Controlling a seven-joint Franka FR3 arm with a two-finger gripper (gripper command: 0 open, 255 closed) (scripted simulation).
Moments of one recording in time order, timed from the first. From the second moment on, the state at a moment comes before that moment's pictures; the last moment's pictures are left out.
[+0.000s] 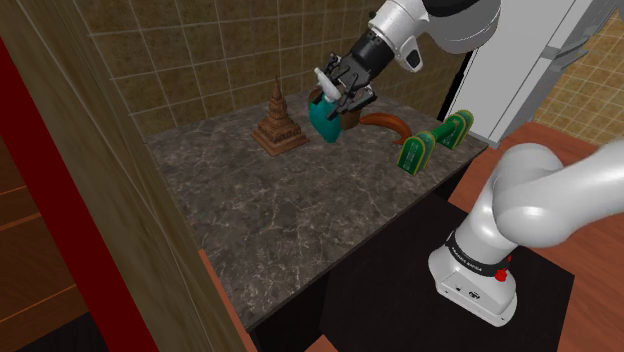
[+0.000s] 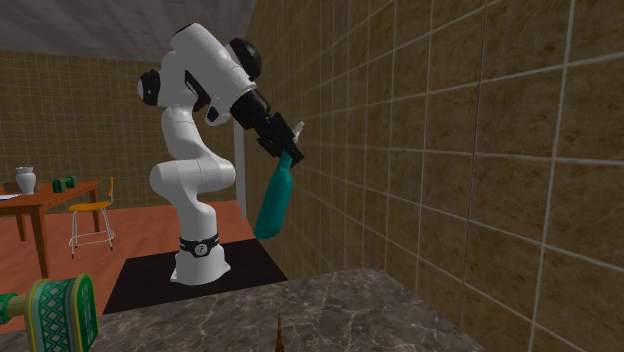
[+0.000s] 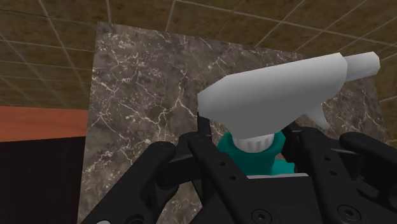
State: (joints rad) arm 0.25 -0.77 -0.05 -2.62 0.65 2.23 1.44
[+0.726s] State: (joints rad) arm 0.09 -0.93 -0.31 -2.65 0.46 1.97 1.27
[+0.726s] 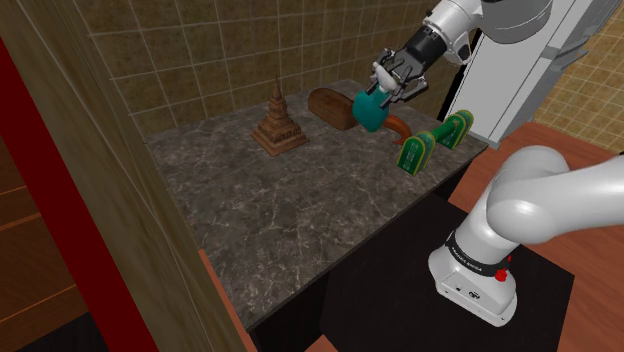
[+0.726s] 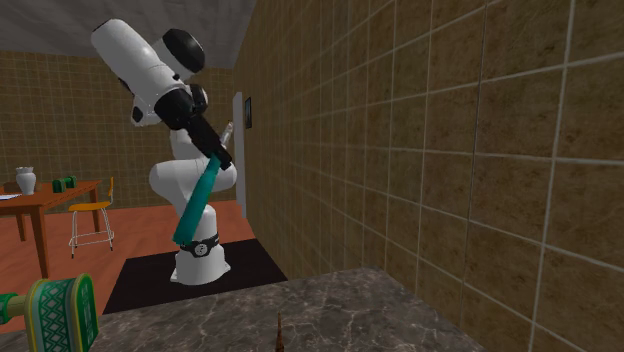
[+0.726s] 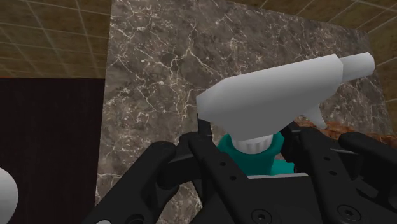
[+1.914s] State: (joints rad) arm -0.03 -0.86 -0.70 -2.47 0.20 1.70 0.99
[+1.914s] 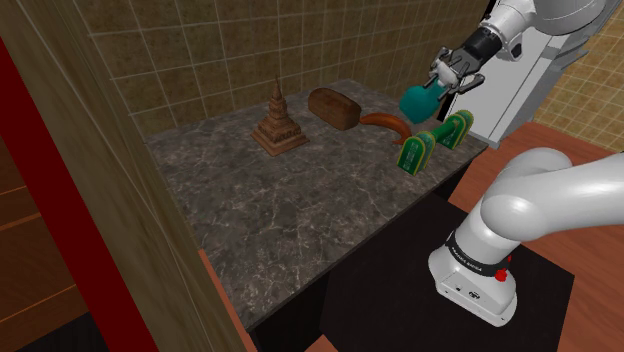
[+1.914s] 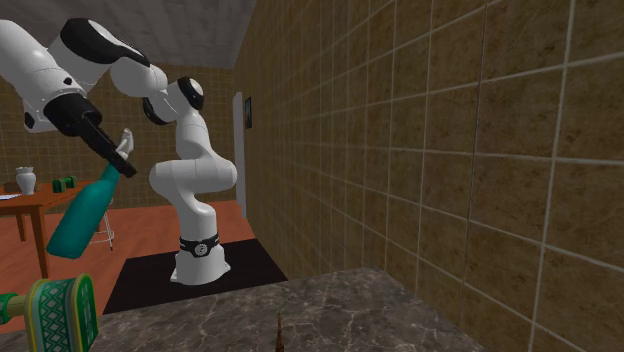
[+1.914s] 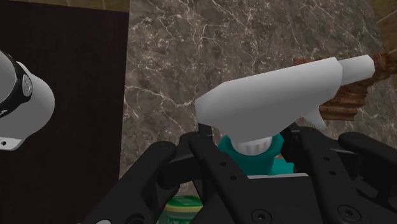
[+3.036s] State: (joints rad) arm -0.04 -0.82 -0.79 -2.64 0.19 1.88 0.86
